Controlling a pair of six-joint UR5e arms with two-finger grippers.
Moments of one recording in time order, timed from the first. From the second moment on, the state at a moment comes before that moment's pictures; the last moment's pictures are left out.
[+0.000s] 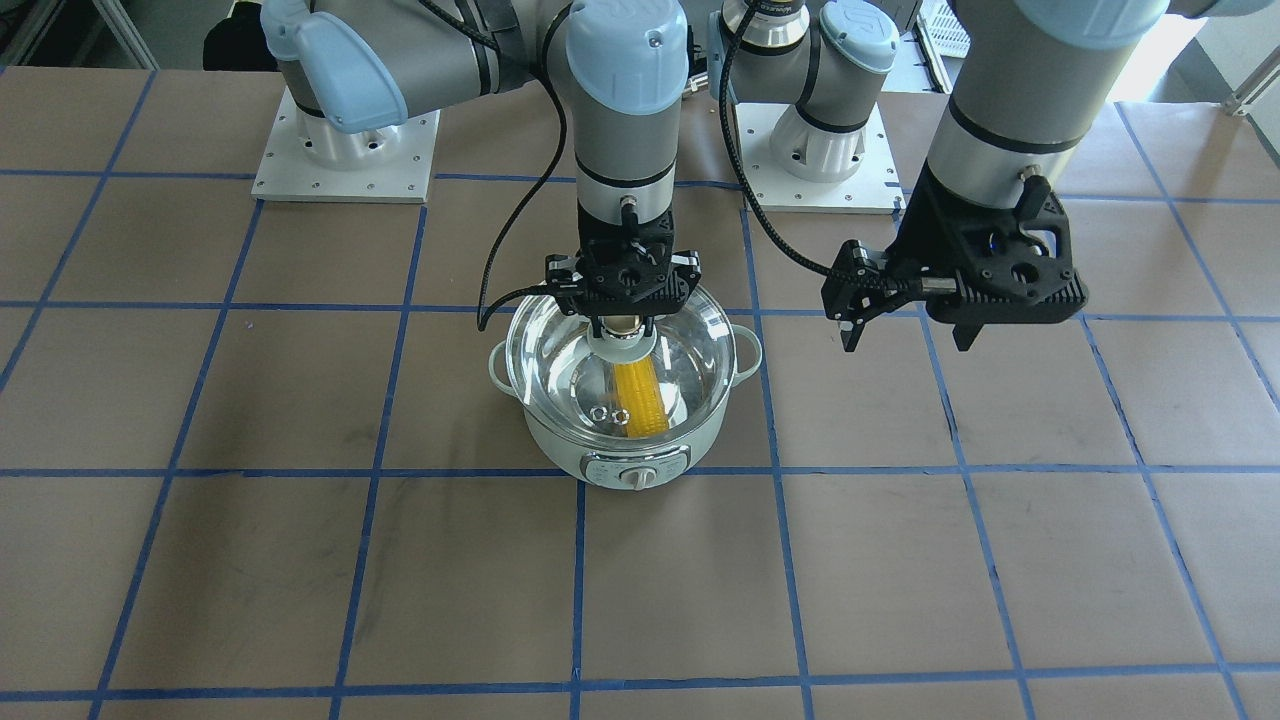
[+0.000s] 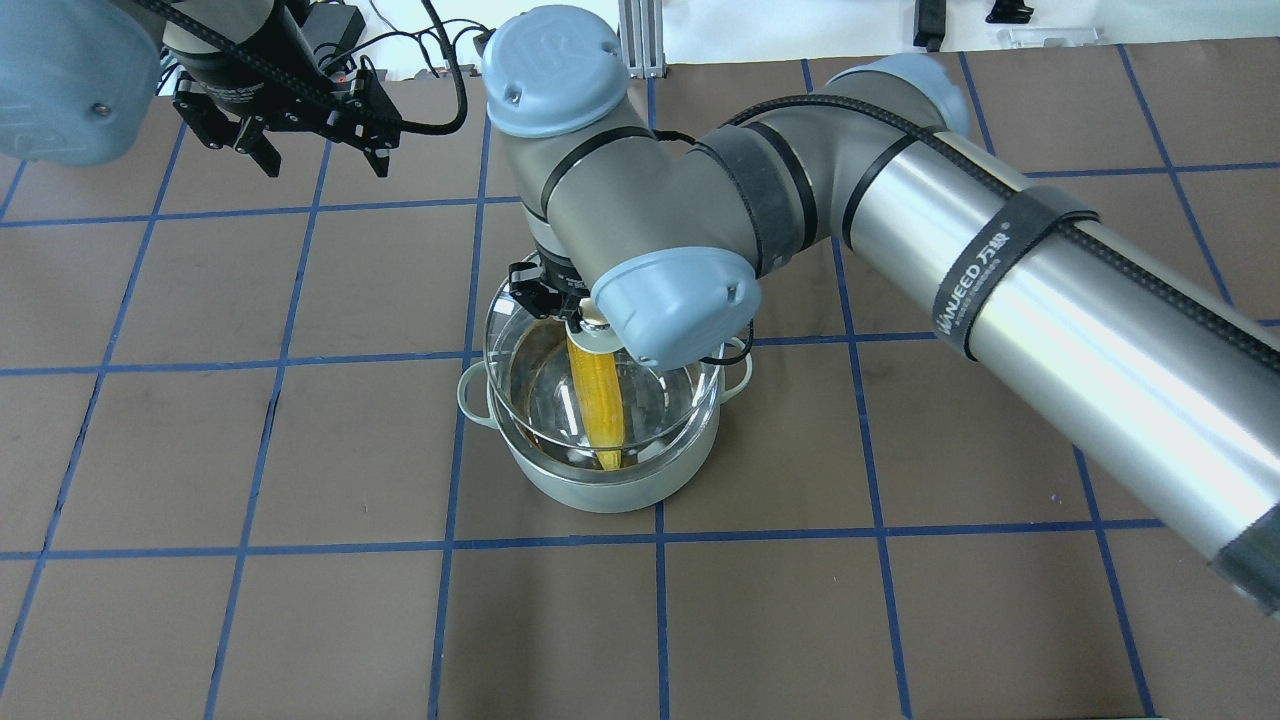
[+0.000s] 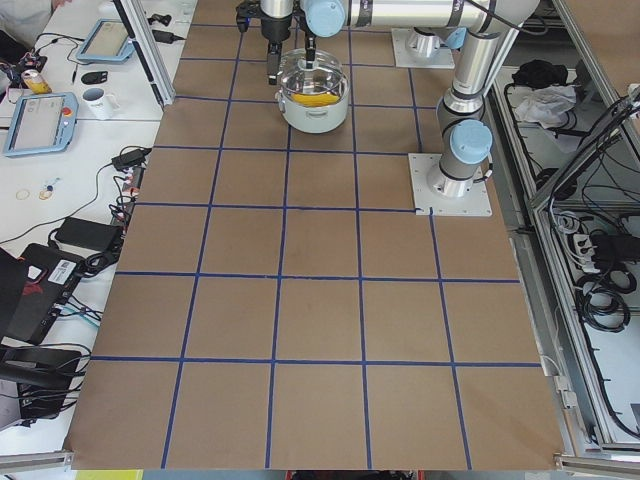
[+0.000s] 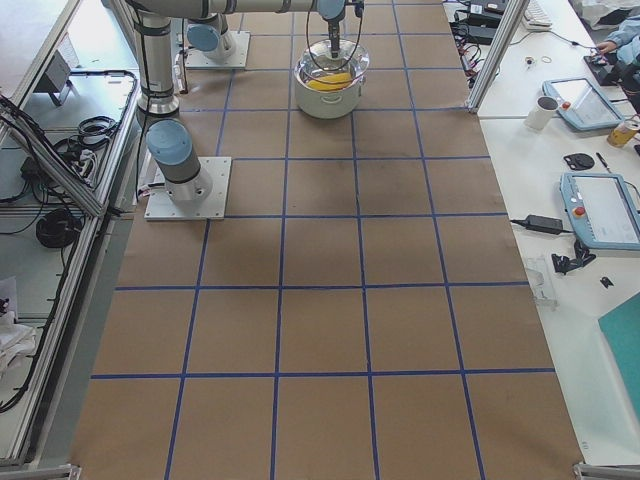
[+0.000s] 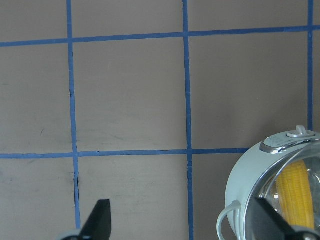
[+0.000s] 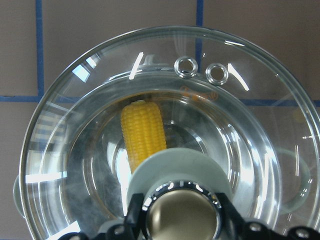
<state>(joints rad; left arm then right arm) -1.56 -1.68 -1.47 -1.44 1.63 0.03 2.07 -1.28 1.53 -1.89 -1.58 0.46</state>
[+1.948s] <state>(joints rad) -1.57 -1.62 -1.52 -1.45 1.63 0.02 2.08 -1.27 1.58 -1.92 -1.54 0.42</state>
